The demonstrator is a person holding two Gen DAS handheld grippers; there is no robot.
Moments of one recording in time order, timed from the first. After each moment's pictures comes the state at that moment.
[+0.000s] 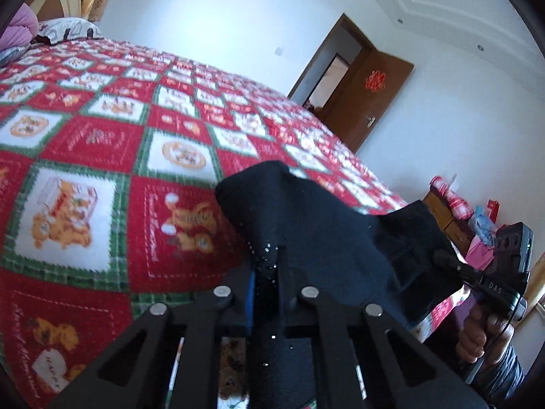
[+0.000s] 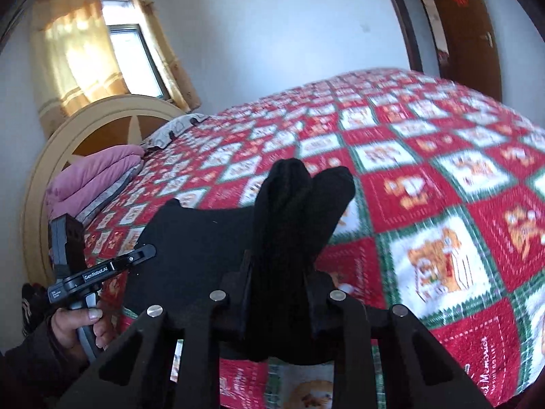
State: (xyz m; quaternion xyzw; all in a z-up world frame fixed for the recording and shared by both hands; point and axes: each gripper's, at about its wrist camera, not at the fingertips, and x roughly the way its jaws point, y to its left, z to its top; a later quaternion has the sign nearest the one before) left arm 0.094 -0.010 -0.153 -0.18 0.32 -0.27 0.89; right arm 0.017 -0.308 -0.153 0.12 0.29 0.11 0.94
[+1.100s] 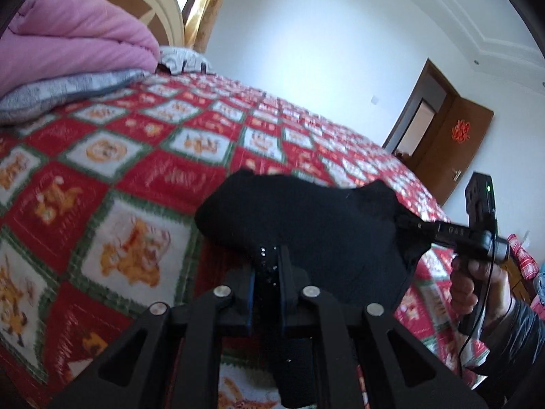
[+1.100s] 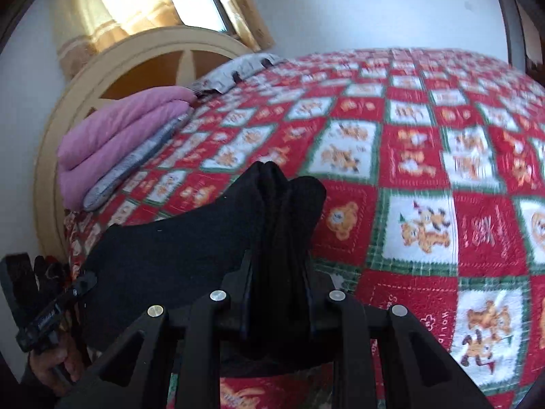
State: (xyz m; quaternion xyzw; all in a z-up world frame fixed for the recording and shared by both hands) left arm 0.126 0.168 -0.162 -0.20 0.29 -0.05 0.93; right arm 0.277 -0.086 -0.167 0.06 0.39 0.26 0.88
